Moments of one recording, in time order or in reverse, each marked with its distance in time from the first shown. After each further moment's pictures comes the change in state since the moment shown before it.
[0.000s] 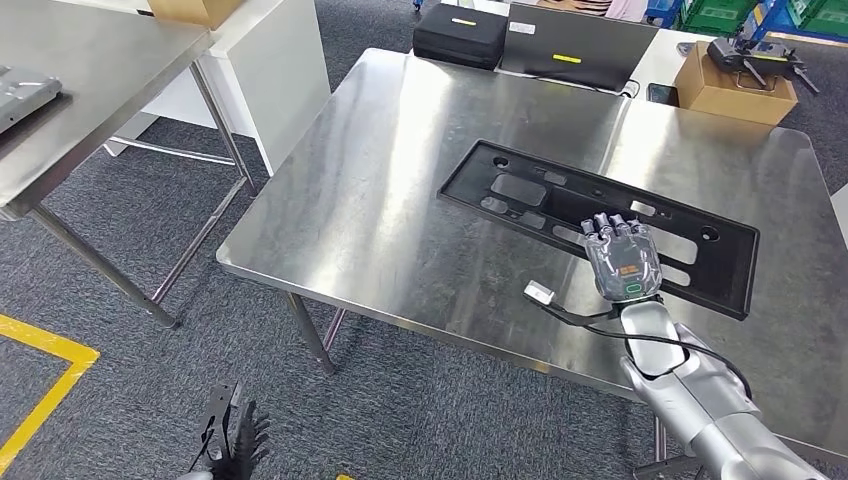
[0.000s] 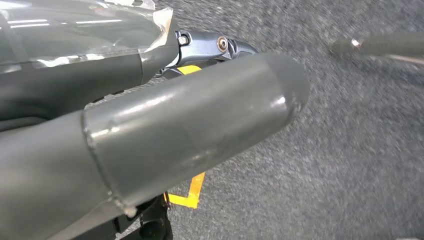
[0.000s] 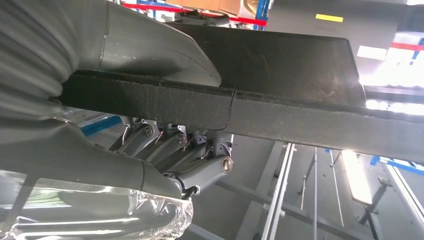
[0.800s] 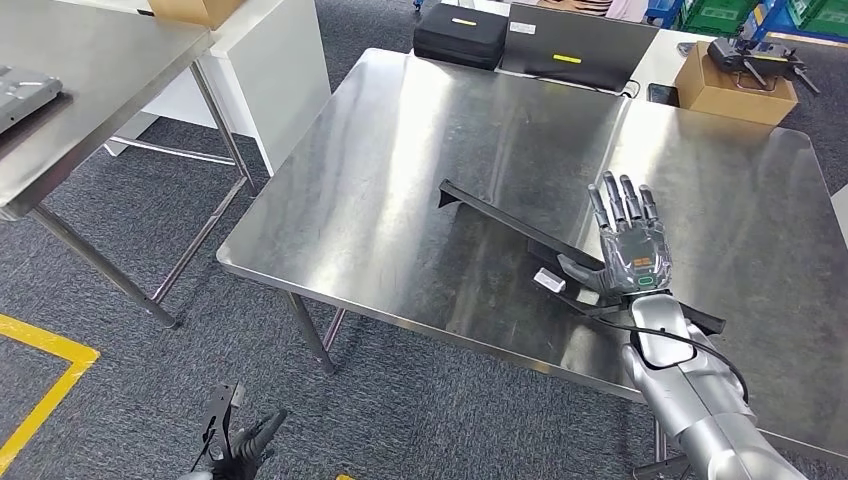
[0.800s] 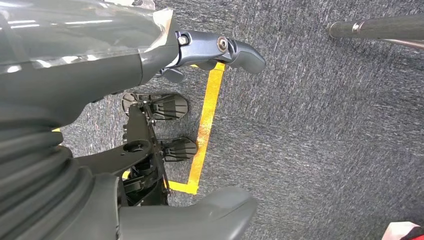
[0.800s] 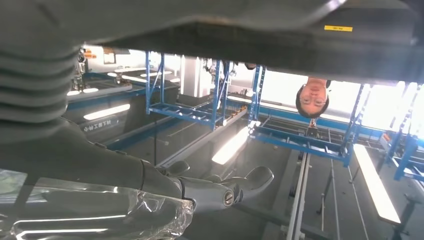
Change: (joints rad) left arm 0.000 -0.002 0.011 0.000 0.019 -0.049 0.007; right arm 0.024 0.087 -0.253 0.049 0.000 0.008 -0.180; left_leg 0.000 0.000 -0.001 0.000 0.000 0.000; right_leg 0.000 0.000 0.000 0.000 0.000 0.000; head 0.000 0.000
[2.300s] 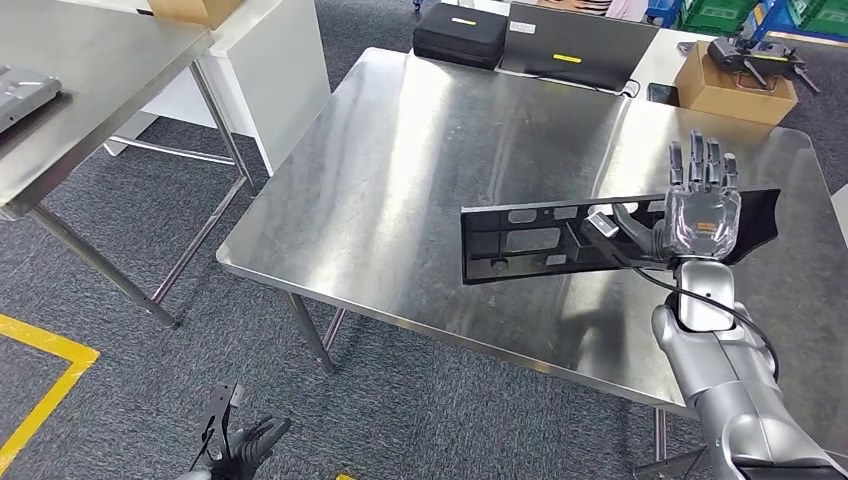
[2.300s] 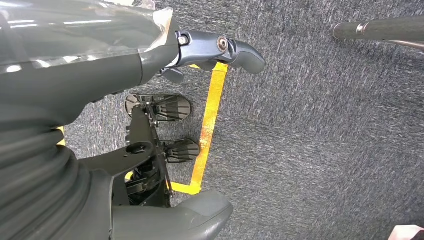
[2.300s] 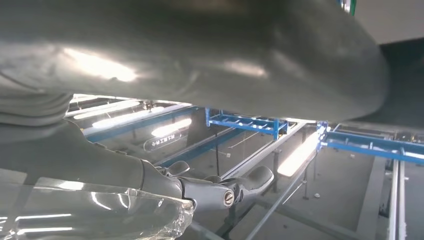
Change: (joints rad) left arm -0.001 0.005 0.000 0.000 -0.002 0.000 0.012; right arm -0.112 0.019 -0.234 0.108 0.000 0.023 0.022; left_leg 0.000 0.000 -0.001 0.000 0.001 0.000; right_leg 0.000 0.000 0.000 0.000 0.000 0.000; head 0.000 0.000
